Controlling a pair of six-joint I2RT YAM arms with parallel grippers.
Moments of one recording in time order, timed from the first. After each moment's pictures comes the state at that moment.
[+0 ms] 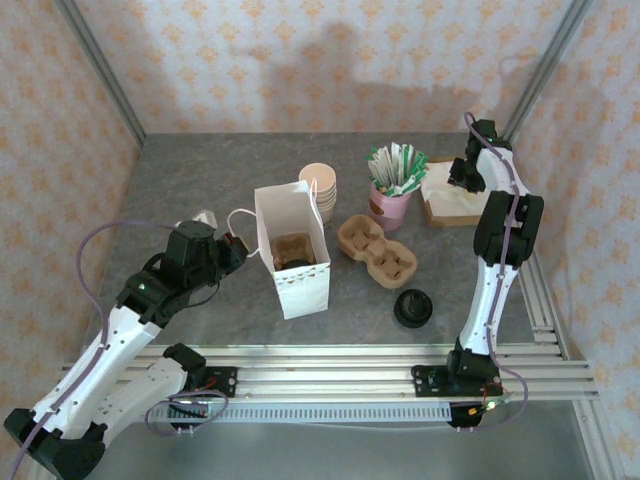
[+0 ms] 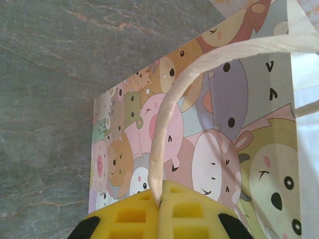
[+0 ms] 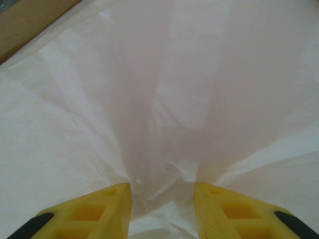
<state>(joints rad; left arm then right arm) -0.44 0.78 0.86 -0.73 -0.02 -0.96 -0.16 2.29 1.99 -0.89 0.01 0.26</state>
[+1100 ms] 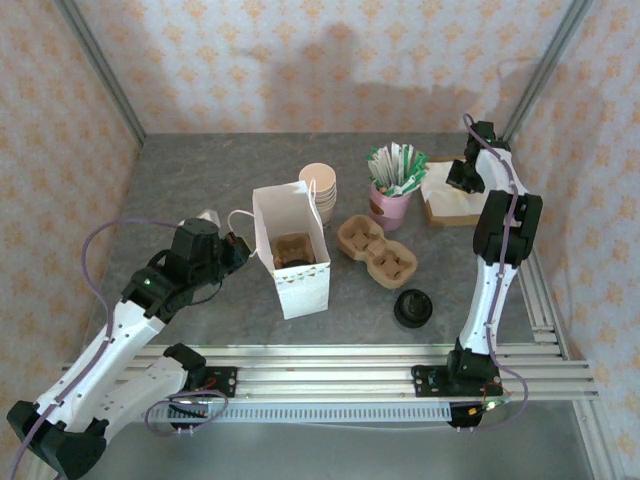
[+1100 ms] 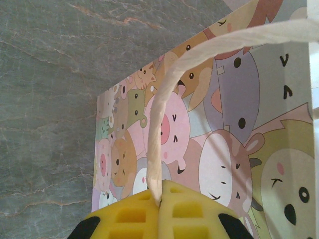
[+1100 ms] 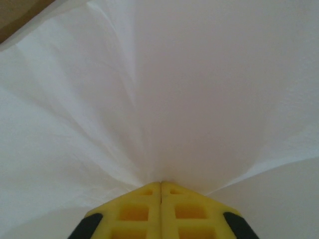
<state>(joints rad) -0.44 0.81 0.86 -0.72 -0.02 -0.96 -0.16 2.31 2.00 -0.89 0.01 0.25</state>
